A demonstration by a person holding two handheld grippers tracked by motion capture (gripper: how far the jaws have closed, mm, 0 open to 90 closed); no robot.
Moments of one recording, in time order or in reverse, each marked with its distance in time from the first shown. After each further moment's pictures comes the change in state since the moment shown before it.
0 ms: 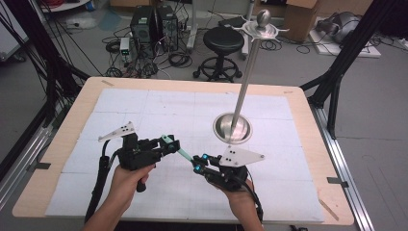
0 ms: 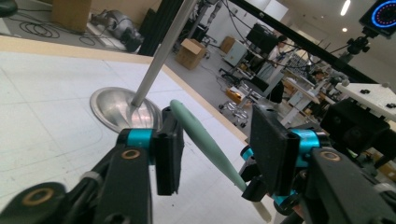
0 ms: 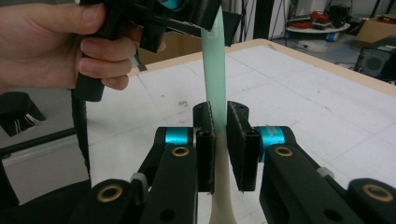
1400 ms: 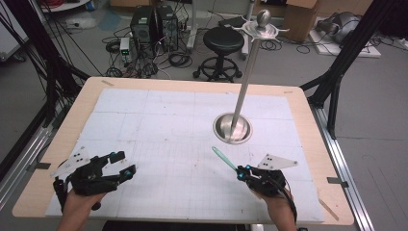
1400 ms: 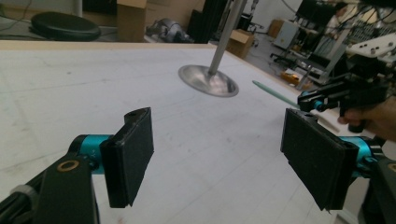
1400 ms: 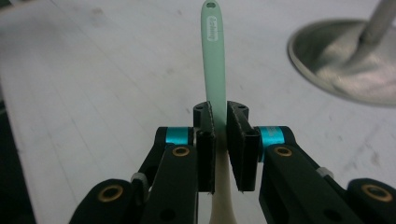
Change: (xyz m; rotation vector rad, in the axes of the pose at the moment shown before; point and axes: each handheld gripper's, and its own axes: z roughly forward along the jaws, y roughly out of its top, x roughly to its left) left arm 0.031 -0.034 -0.097 0.010 0.194 0.201; right arm -0.056 -0.068 -0.071 0.227 -0.196 0.135
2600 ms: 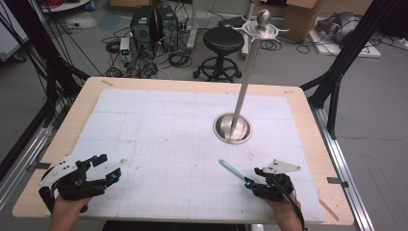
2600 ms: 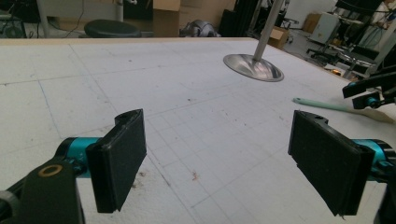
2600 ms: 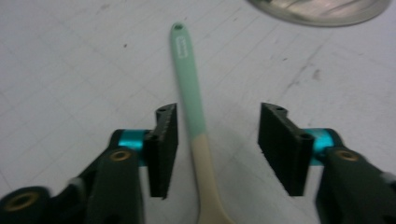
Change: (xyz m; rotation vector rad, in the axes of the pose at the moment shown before) left arm 0.033 -0.033 -0.037 -0.002 0.145 0.081; right arm -0.017 -0.032 -0.004 0.166 -0.156 0.022
